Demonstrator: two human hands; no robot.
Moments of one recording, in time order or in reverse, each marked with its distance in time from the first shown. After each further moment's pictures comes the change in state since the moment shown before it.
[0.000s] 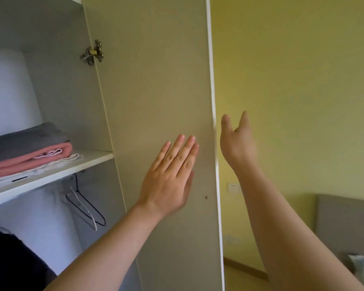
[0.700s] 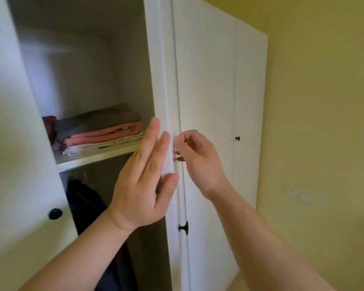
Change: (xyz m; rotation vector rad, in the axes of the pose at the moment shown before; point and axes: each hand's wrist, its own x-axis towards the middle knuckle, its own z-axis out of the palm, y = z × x) left_hand -0.086 -0.058 -0.137 -0.062 0.202 -0.136; right_hand -0.130 -0.064 0.130 0.695 -0.704 -0.217
